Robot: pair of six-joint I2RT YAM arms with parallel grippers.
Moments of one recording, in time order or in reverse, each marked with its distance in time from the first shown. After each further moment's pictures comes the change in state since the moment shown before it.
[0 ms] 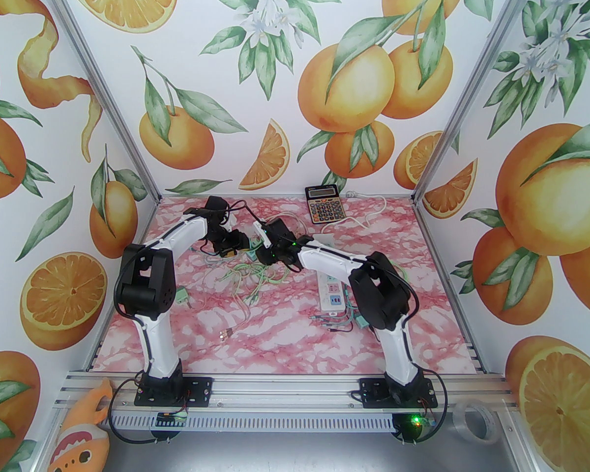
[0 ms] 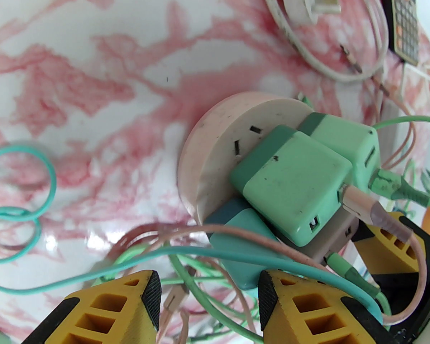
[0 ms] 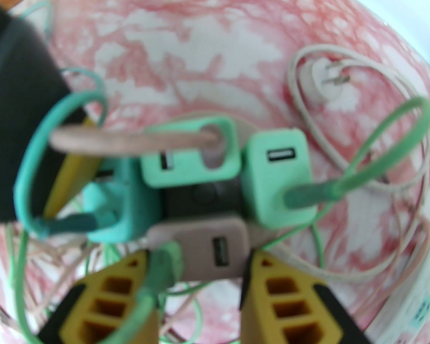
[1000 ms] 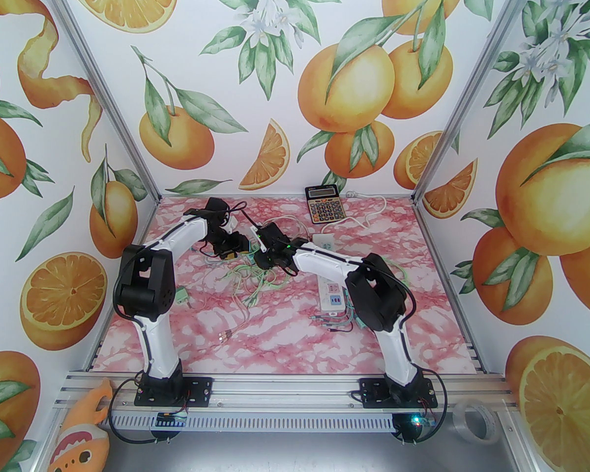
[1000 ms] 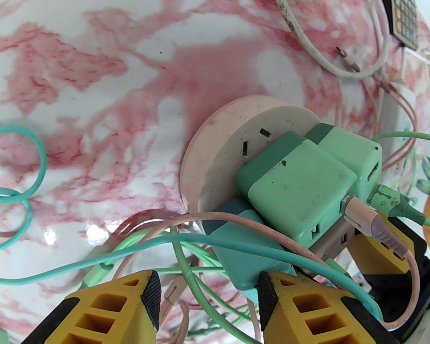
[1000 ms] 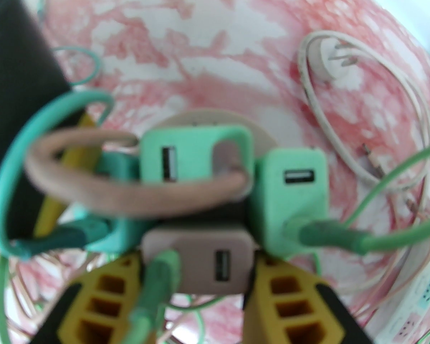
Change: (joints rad) left arm -0.006 -0.002 -0.008 -0.010 0.008 0.005; right arm 0.032 0.046 0.067 -0.078 0.085 -0.007
